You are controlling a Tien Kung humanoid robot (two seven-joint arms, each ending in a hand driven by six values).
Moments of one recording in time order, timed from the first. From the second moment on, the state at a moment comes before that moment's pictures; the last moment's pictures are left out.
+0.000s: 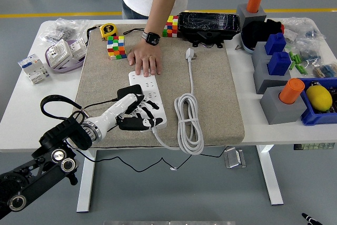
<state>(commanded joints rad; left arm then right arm) -0.33 0.34 -0.78 -1.54 1.52 0.02 0.34 0.08 -0.23 0.81 0.33 -0.60 -0.09 0.01</state>
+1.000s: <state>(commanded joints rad) -0.33 0.32 -0.76 -1.49 1.61 -0.04 0.43 0.08 -0.23 0.83 0.33 -0.61 -0.09 0.01</state>
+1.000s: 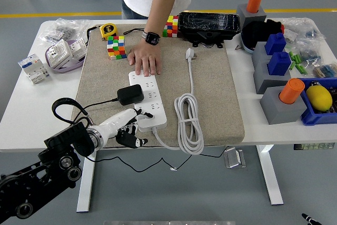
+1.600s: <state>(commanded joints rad) -0.34 0.32 -0.75 -1.46 1.51 0.09 0.26 0.08 -0.23 0.83 0.33 -0.61 -0.09 0.01</state>
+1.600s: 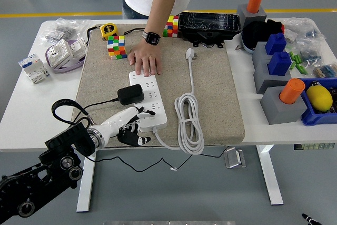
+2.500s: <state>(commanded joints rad) -0.55 0.23 -0.69 -1.09 1.74 0.30 0.09 0.08 -0.23 0.82 0.33 -0.61 -0.09 0.01</state>
